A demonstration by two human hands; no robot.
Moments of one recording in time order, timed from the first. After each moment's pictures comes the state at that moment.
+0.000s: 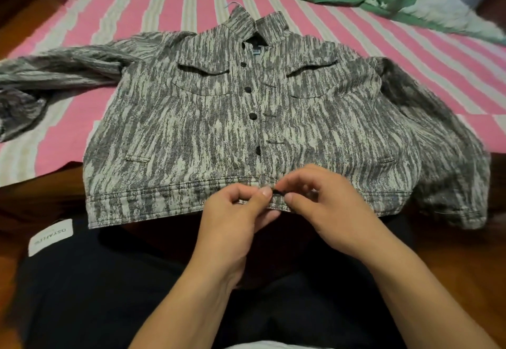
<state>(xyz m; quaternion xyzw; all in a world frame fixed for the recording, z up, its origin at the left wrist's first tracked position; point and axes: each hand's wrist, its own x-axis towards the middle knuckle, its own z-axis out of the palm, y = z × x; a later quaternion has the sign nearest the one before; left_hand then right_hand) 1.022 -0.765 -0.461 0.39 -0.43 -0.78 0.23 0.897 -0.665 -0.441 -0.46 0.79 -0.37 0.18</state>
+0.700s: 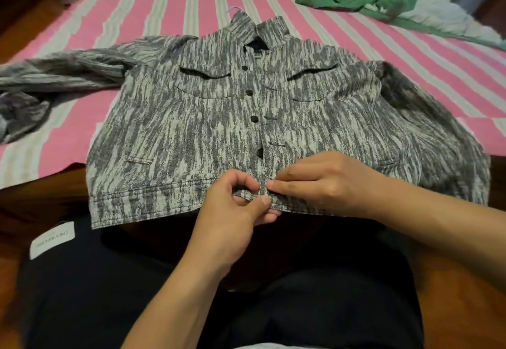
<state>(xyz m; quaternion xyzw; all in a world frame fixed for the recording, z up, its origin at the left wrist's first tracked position) 1.030 -0.779 -0.456 0.35 -0.56 -0.72 0.21 0.831 -0.686 -0.439 -0.83 0.53 -0.13 -0.10</state>
